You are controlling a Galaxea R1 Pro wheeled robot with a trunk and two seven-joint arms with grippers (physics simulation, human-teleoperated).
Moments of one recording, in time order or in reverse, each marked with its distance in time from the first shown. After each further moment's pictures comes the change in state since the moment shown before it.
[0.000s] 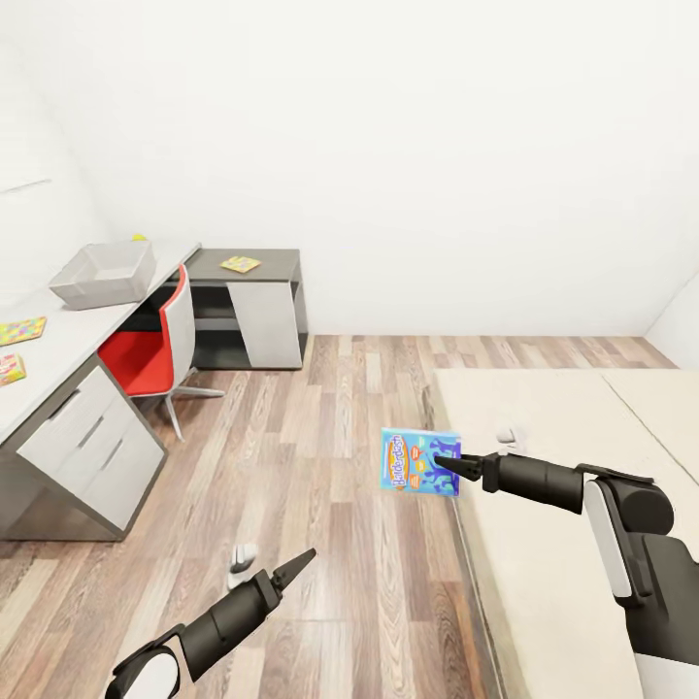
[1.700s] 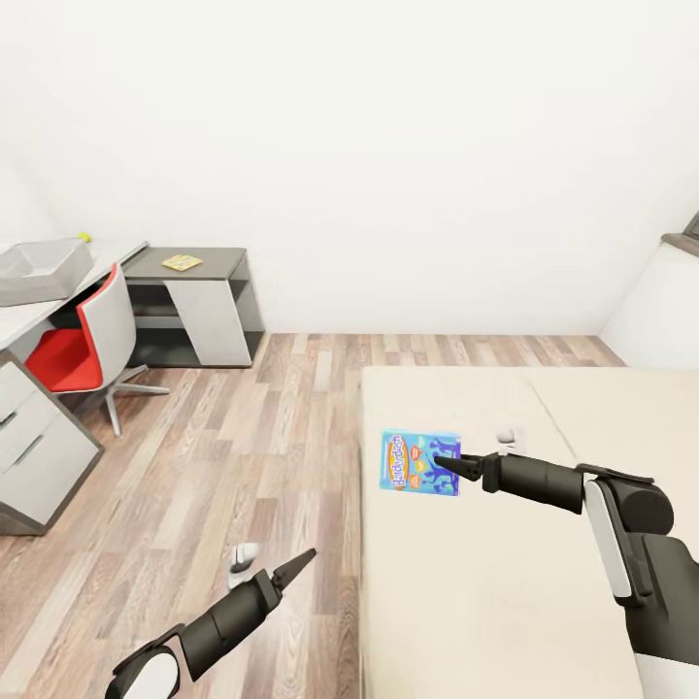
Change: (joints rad) left arm 0.000 0.000 0.000 -0.001 0.003 0.003 0.000; right arm 0.000 0.000 0.000 0.000 0.000 0.000 0.004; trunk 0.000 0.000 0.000
